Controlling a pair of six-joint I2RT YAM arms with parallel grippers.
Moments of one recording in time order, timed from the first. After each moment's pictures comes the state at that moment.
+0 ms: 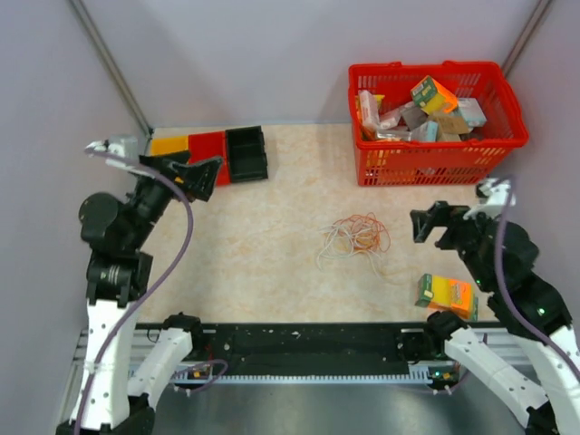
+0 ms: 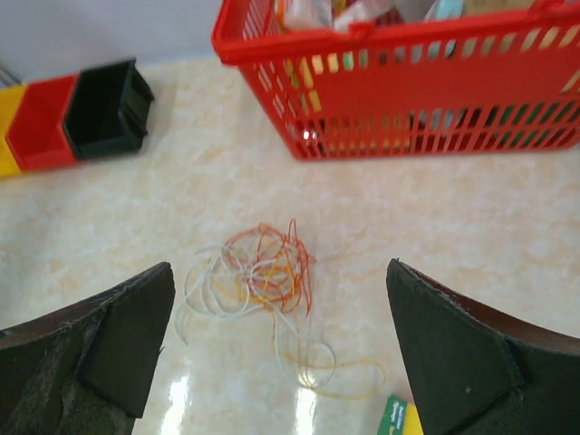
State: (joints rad) left arm -0.10 0.69 1.14 -0.15 0.34 -0.45; right arm 0.52 0.48 1.06 -0.73 0.37 0.28
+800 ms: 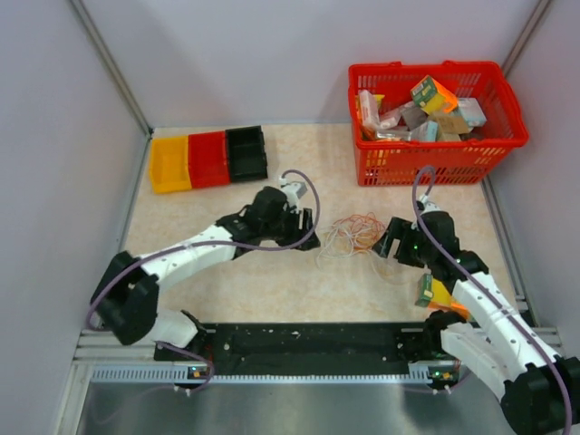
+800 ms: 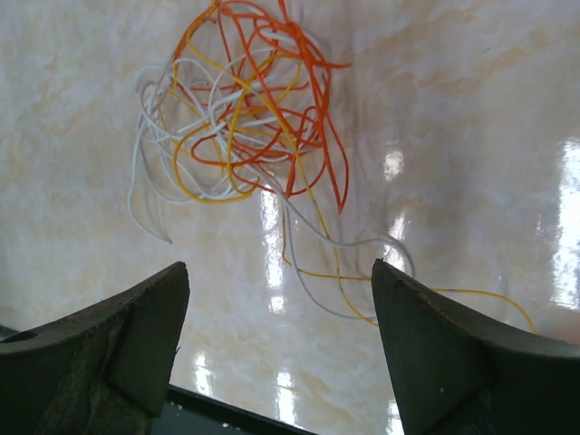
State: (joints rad) left arm -0.70 1.34 0.89 -0.17 0.29 -0.54; right arm 0.30 0.79 0.55 -0.49 -0.12 0.54
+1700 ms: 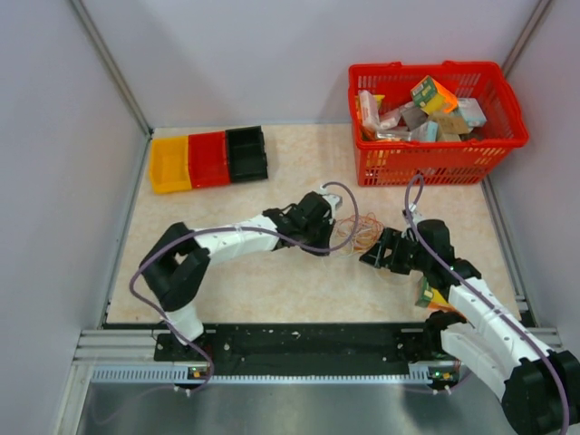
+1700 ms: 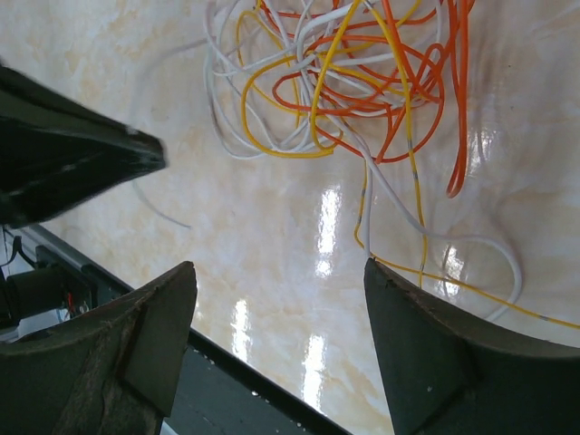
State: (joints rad) left arm -0.89 1.79 1.16 -0.30 0.13 -0.44; right arm 0.28 0.81 0.40 -0.30 -0.39 0.57
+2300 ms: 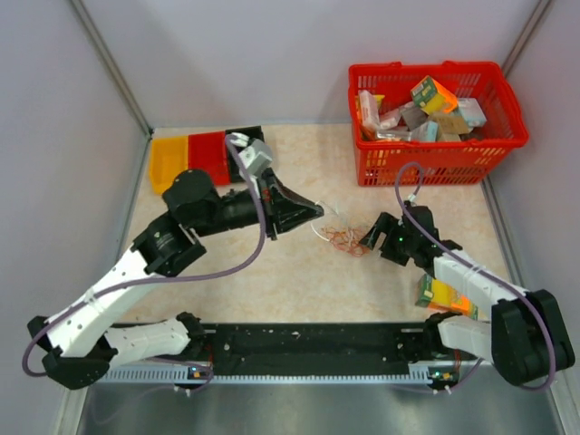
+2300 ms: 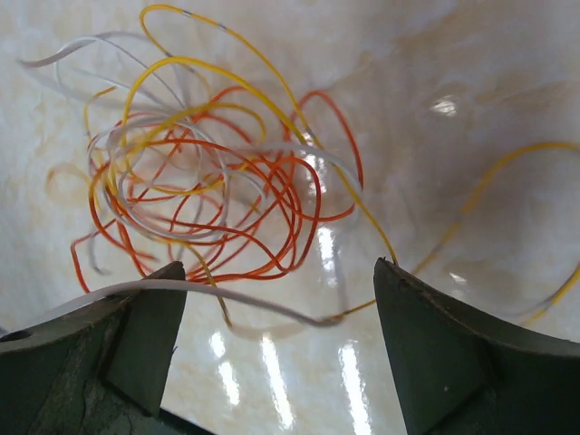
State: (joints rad) left arm -0.88 1.07 1.30 -0.19 0.44 -0.40; right arm 0.29 1.12 0.48 -0.16 -0.21 0.72
